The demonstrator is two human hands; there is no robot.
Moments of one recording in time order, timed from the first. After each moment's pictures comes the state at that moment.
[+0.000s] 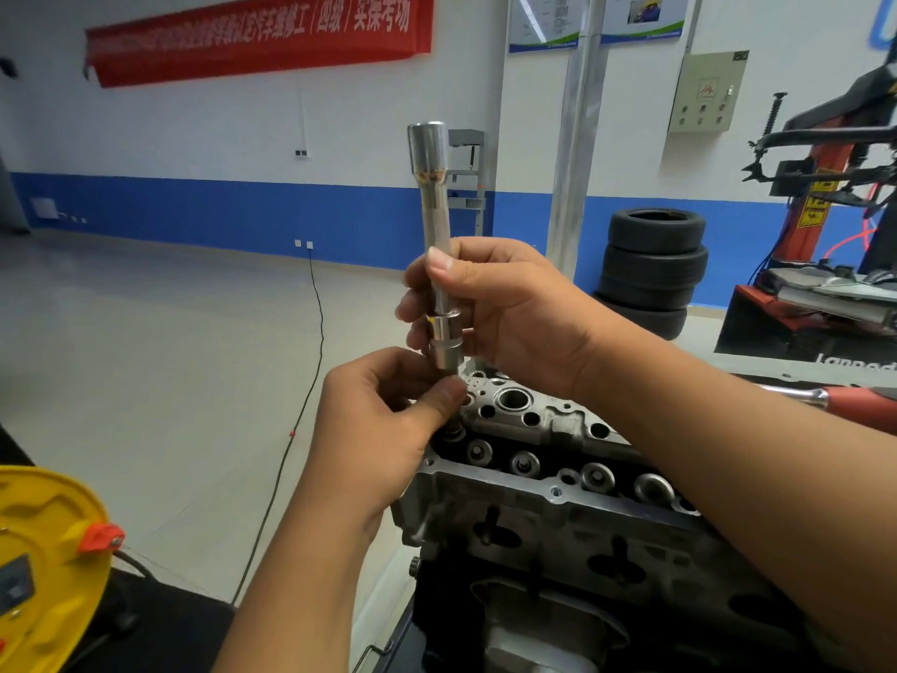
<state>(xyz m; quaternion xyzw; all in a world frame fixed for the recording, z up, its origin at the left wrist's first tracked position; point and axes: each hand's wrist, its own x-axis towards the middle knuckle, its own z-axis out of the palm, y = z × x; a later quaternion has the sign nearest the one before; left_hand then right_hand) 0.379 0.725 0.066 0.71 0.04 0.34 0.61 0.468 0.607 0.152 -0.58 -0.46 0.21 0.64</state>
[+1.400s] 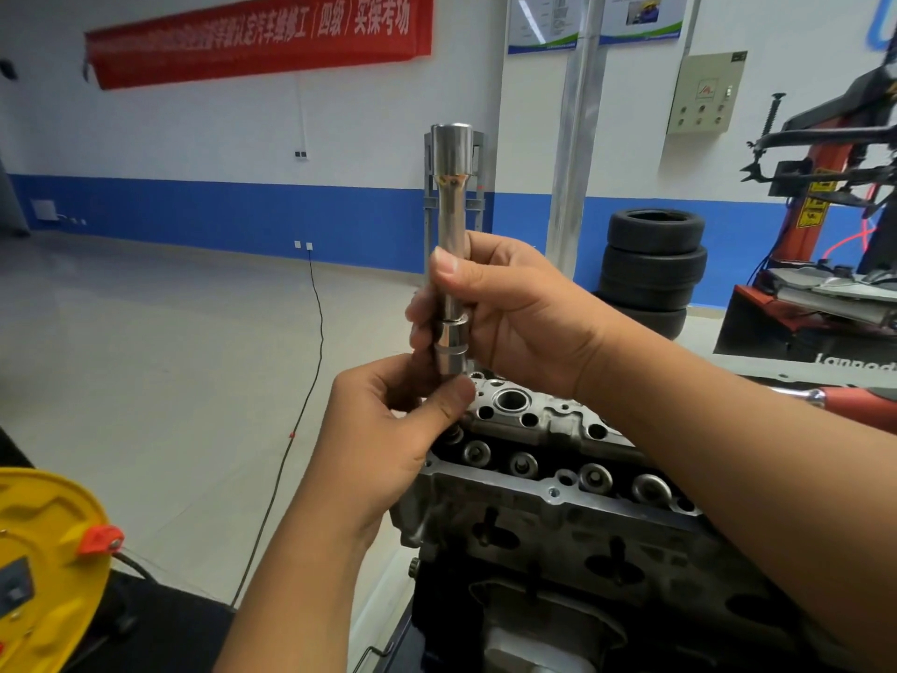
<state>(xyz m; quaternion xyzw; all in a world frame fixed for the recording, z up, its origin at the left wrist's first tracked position) 0.379 0.726 0.063 0.70 -0.01 0.31 0.64 0.472 0.607 0.152 -0.53 -0.47 0.24 0.67</state>
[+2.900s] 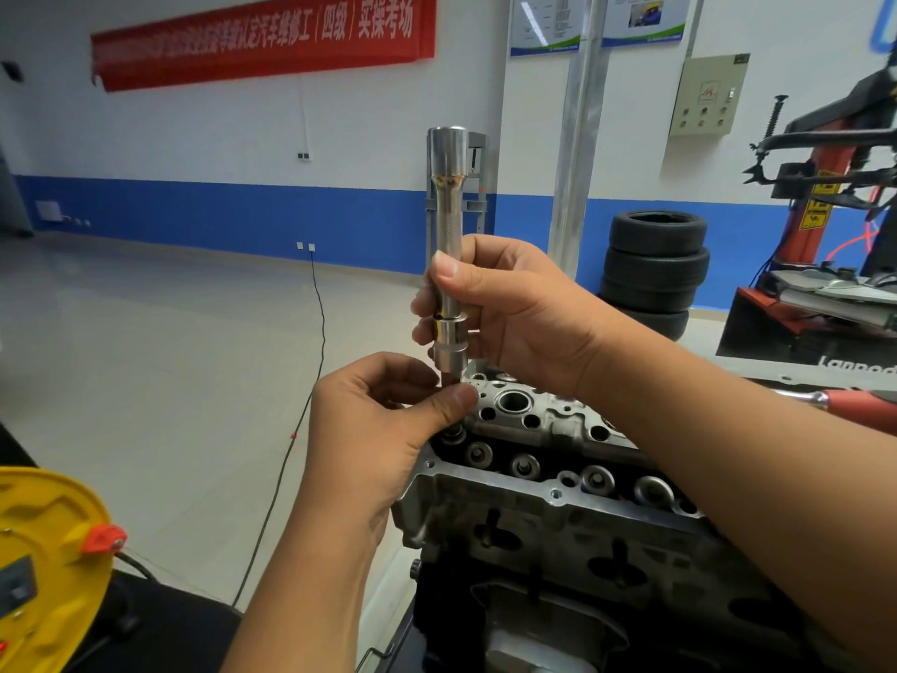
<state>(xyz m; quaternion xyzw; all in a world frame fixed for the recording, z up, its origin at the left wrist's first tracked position) 0.375 0.723 0.068 0.68 0.06 0.37 0.63 0.474 0.605 0.152 -0.55 -0.46 0.22 0.66</state>
